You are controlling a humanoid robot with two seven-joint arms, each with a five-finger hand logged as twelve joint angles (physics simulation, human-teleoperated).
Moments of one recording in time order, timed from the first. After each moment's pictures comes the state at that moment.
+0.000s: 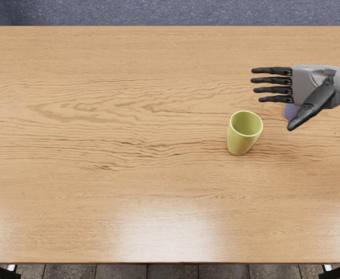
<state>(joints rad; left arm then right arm) 0.00 0.00 -0.04 -0.19 -0.19 -0.01 0.11 0.90 -0.95 0.65 1.29 -0.01 0.61 -0.46</state>
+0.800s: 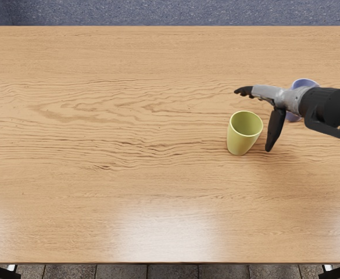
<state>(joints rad) 0.00 0.00 -0.04 -0.19 -0.19 -0.01 0.11 0.99 -0.76 0.47 1.61 -1.06 0.21 -0.61</state>
